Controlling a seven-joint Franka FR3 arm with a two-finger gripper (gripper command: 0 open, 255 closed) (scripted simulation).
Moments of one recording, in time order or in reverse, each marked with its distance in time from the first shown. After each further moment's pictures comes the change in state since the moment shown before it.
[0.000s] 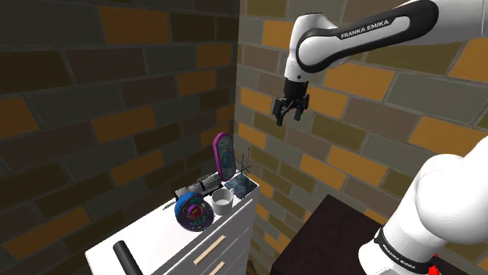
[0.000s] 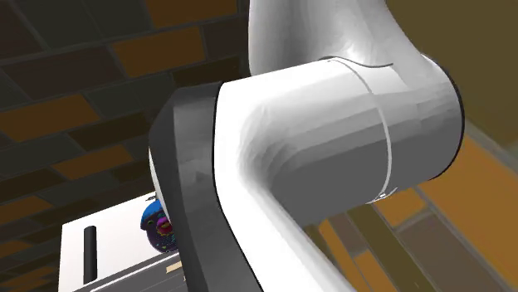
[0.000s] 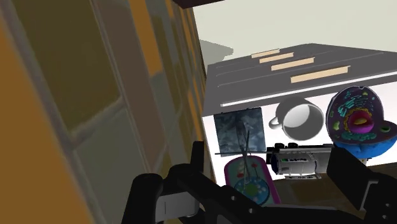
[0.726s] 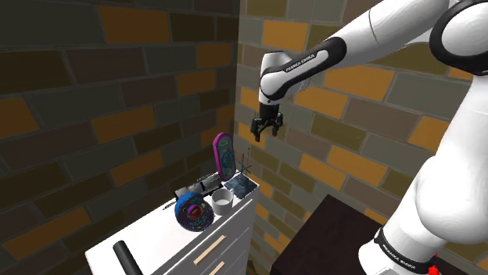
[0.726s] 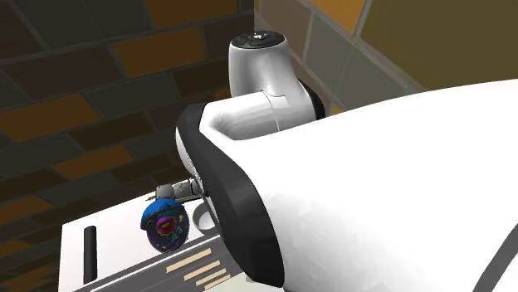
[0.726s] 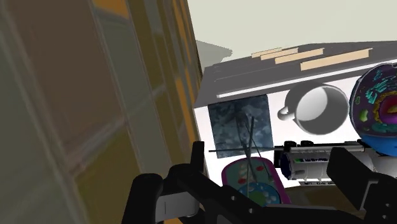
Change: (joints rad) arm 0.007 0.416 -0.011 0.174 0.060 0.184 -0.031
